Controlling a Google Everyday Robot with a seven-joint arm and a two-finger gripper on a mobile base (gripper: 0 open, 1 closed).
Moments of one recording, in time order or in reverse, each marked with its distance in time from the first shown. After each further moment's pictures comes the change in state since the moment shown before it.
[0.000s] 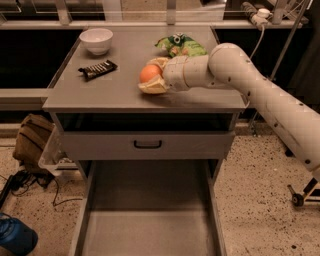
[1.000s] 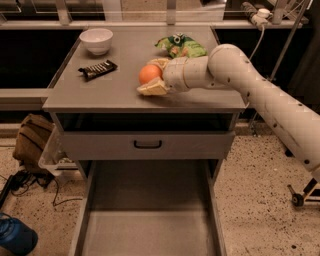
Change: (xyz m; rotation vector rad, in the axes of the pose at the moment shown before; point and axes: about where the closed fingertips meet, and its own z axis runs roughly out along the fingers) arm 0.000 0.000 0.000 0.000 0.000 0.000
